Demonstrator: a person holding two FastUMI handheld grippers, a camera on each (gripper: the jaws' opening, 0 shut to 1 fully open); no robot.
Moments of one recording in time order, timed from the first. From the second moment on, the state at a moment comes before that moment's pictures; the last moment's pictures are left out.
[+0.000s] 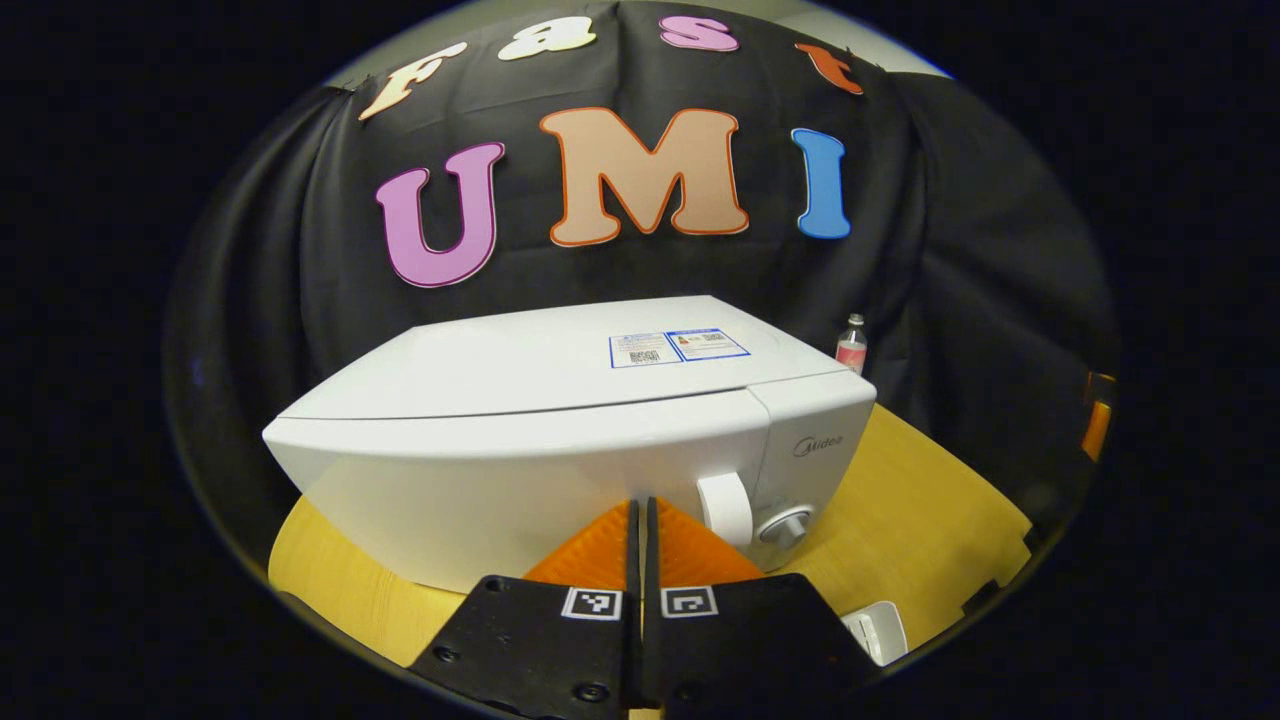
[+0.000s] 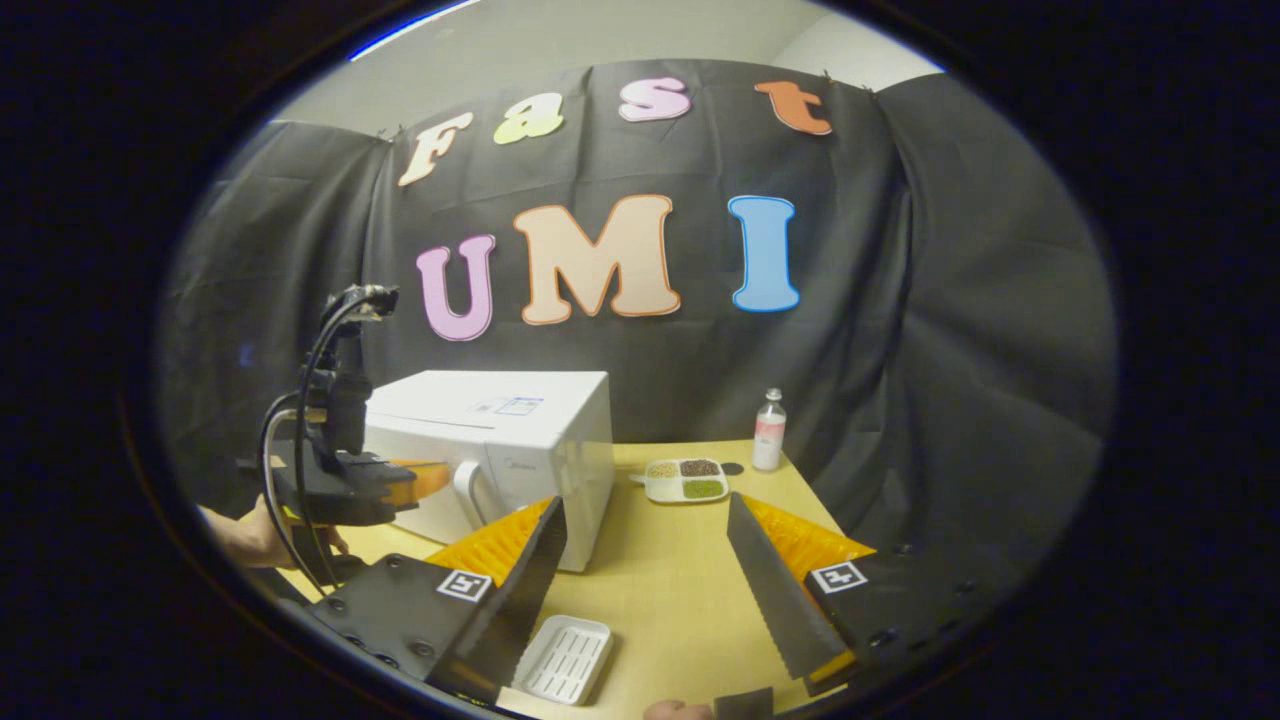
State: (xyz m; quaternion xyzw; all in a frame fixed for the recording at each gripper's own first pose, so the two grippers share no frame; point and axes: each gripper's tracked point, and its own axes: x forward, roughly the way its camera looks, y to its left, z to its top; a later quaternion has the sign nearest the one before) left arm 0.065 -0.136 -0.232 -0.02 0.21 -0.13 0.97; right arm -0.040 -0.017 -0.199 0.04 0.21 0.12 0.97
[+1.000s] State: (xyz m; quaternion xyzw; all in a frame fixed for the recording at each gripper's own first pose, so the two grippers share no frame) left arm -0.035 0.030 -0.116 -0.03 0.15 -0.04 0.99; right arm -0.020 0.100 -0.161 0.04 0.18 0.17 0.97
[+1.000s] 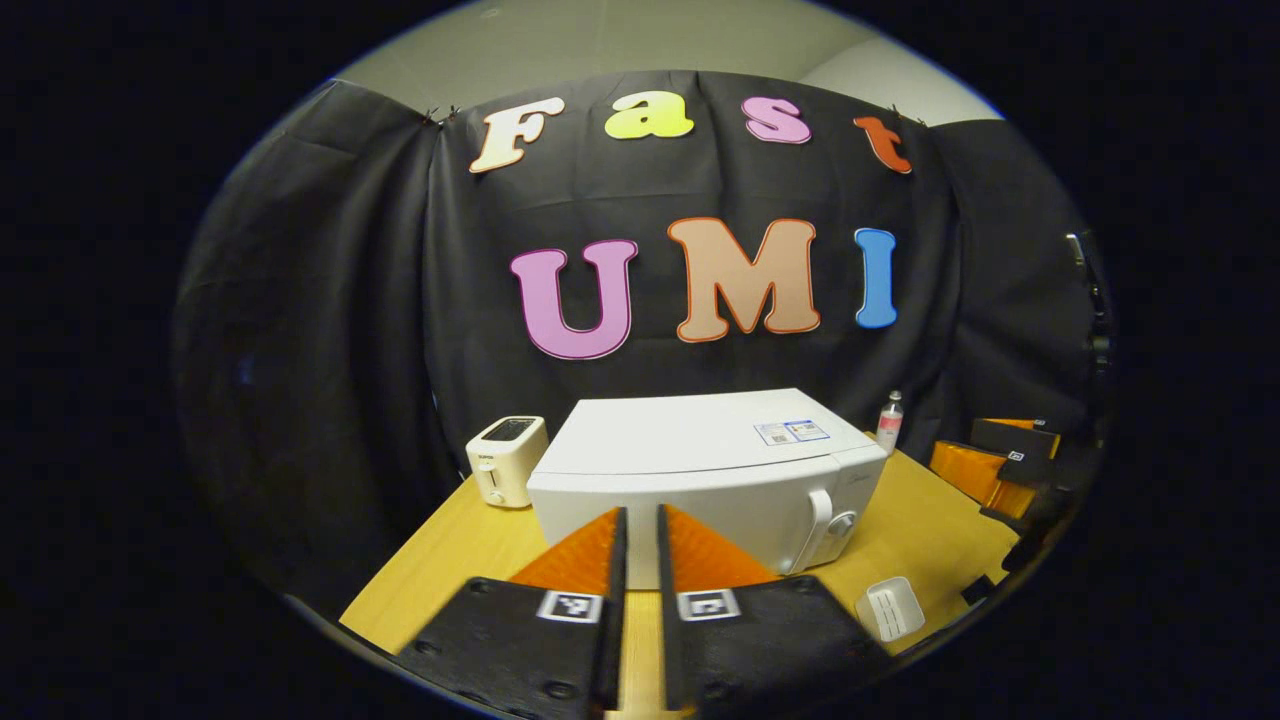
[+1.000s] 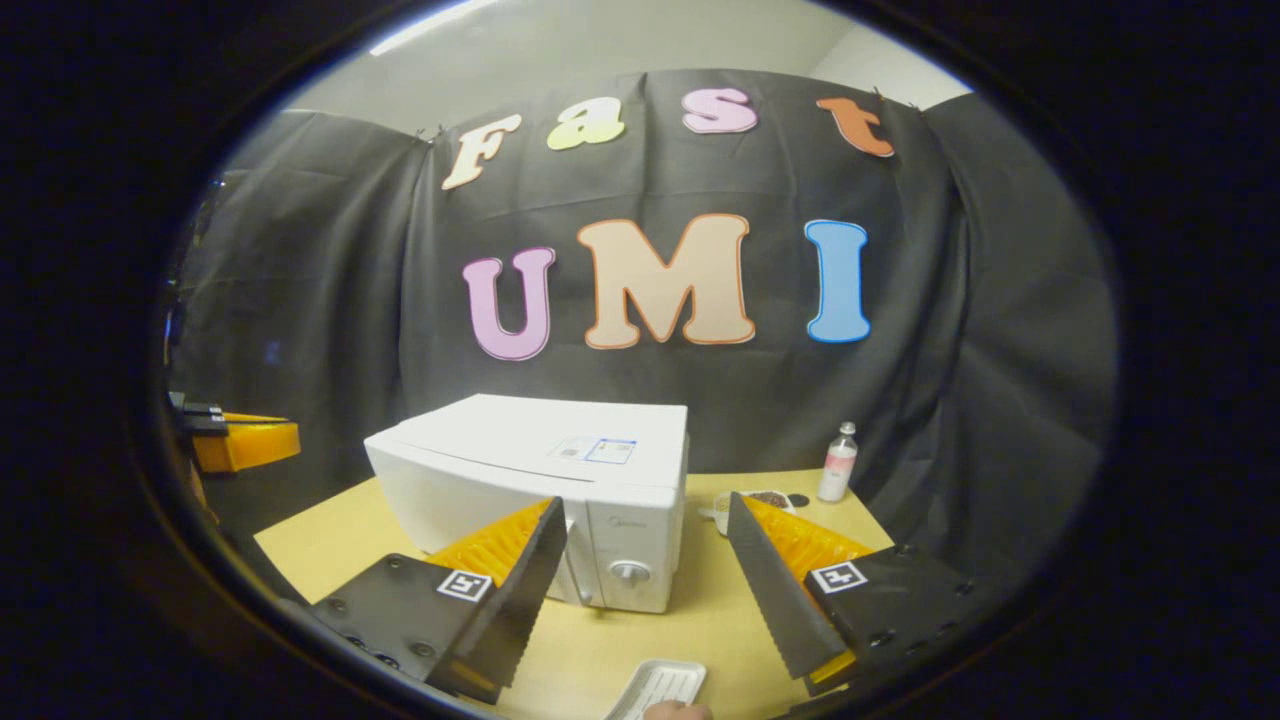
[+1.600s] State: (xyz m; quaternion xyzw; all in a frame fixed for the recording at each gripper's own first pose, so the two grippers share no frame) left arm -0.032 0.044 -0.117 -0.02 0.14 -0.06 0.99; right arm -0.026 0.119 -0.151 0.03 0.18 0.14 0.97
